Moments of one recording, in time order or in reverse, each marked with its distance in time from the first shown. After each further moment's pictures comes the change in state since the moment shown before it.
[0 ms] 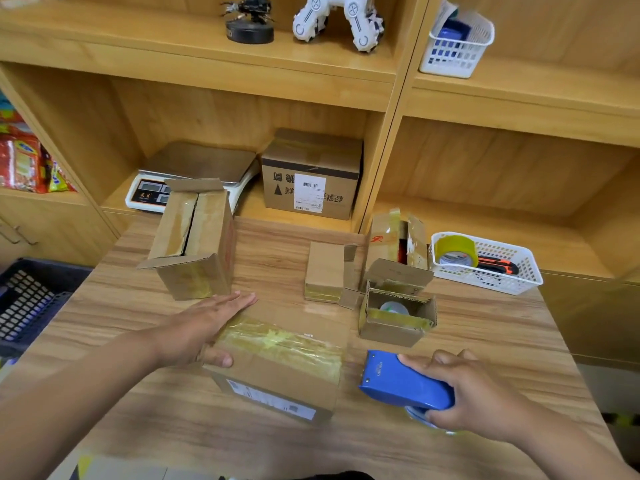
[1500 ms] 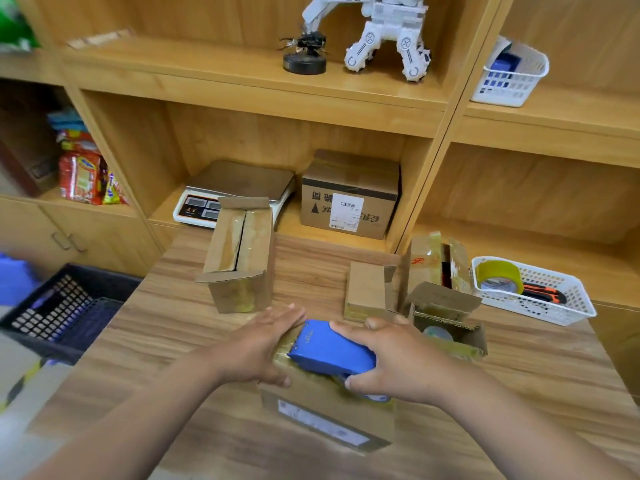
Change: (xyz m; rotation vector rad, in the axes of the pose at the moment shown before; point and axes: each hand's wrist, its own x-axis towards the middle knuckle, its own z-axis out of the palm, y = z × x) left_hand -0.003 0.006 0.004 -0.082 0.143 -0.010; right_hand 0.105 -0.157 -0.044 -0.038 0.034 -0.151
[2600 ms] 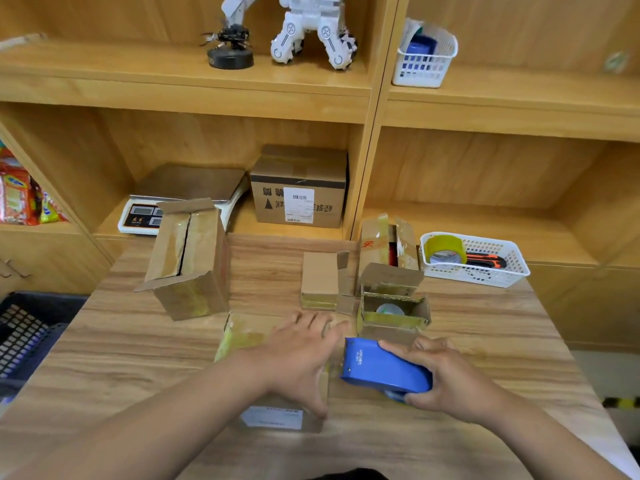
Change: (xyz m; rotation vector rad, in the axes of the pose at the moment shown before) left_hand 0.037 0.148 0.023 0.447 -0.053 0.296; right_hand -0.115 0.118 0.047 0.128 0.128 0.138
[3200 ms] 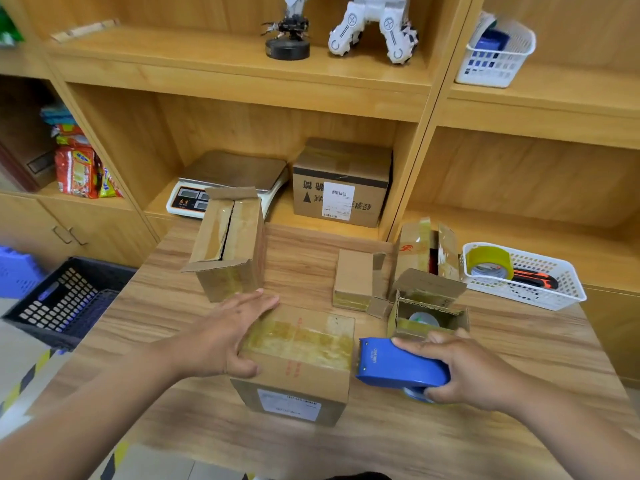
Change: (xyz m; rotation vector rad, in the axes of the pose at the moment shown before) left_hand -0.104 -0.106 0.010 -0.373 0.039 -0.300; right_hand 0.044 -0.013 -0.020 -0.108 -0.179 -0.113
